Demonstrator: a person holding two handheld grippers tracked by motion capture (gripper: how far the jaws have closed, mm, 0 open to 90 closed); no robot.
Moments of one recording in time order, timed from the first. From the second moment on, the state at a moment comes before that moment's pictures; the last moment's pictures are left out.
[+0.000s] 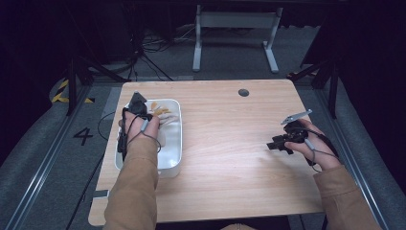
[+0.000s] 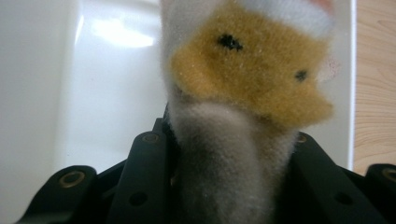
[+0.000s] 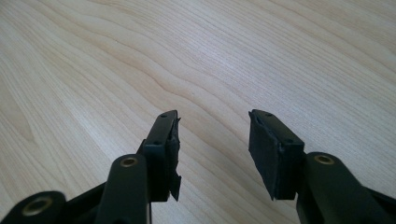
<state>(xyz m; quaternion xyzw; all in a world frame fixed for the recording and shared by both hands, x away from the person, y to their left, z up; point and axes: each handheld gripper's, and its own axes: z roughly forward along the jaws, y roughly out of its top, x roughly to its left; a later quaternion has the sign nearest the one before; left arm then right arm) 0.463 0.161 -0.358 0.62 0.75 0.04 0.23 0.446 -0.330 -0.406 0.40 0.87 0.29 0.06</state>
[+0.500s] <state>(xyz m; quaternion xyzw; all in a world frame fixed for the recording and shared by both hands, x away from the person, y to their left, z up) 0.468 0.163 -0.385 0.62 0.75 0.03 0.21 0.446 -0.334 -0.408 0.40 0.86 0.29 0.06</state>
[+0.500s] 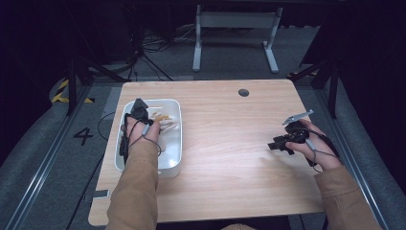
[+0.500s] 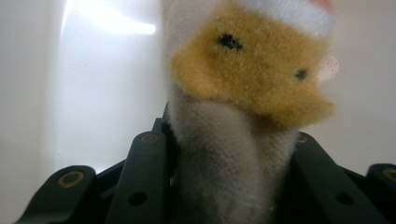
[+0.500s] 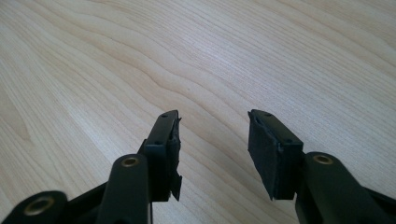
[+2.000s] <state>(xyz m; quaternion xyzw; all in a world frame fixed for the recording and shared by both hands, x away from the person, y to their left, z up) 0.474 0.150 -0.414 0.63 0.77 0.01 0.13 0.446 -0.347 -0.408 0.42 0.85 0.30 0.06</state>
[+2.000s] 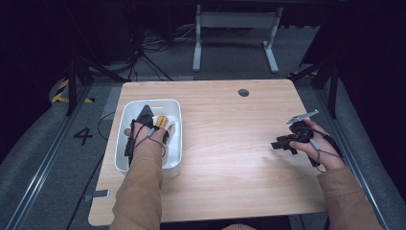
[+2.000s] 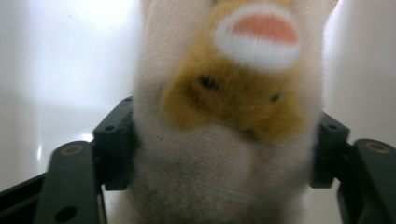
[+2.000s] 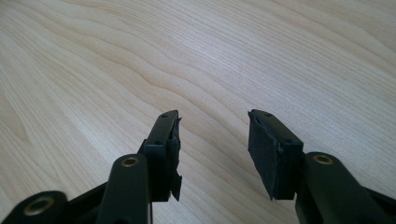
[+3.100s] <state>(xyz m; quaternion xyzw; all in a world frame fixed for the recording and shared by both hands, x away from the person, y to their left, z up) 0.461 0.155 -0.358 0.71 0.66 0.09 0.22 0.449 -0.341 -0.408 0.40 0.86 0.31 0.07</state>
